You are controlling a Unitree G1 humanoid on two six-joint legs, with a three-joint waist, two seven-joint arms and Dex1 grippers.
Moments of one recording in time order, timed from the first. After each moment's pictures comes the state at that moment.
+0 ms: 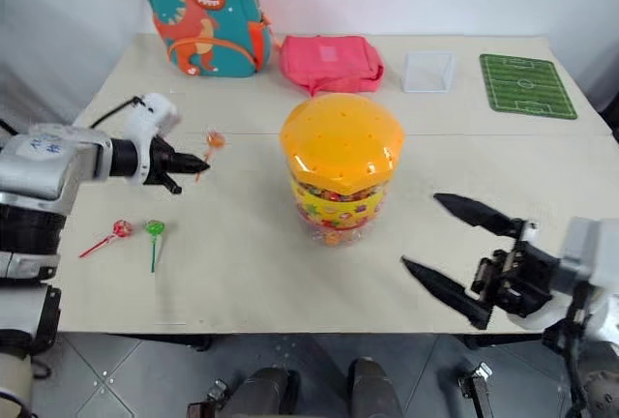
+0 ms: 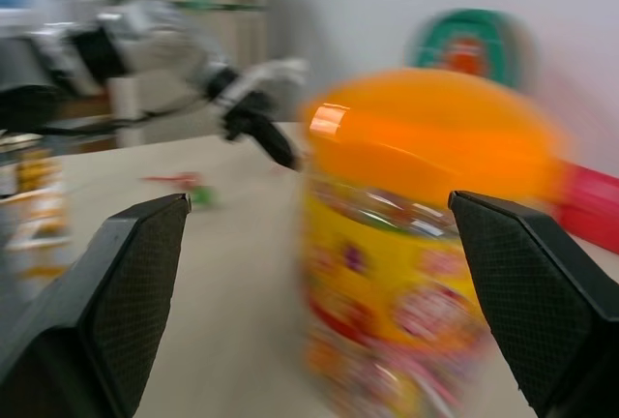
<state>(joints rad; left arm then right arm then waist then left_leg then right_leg) -0.91 0.87 -0.15 0.14 -0.27 1.08 -0.85 0.21 -0.71 -0.48 -0.71 0.99 0.24 0.98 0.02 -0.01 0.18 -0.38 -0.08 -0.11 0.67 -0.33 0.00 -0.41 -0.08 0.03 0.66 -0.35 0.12</state>
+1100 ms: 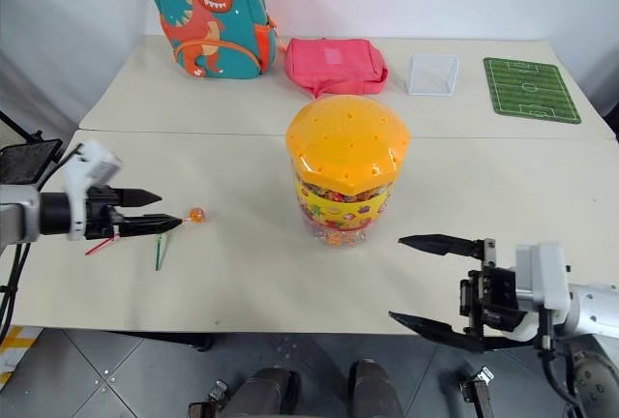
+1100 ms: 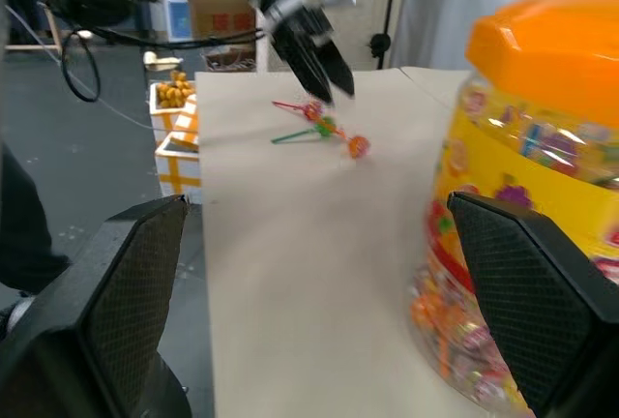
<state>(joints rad) -0.38 1.04 0.28 -0.09 -0.51 0.87 -1.10 0.19 -0.77 -0.42 -0.53 0.85 0.18 1.25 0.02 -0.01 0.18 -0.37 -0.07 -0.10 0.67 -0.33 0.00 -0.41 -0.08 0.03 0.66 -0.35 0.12</state>
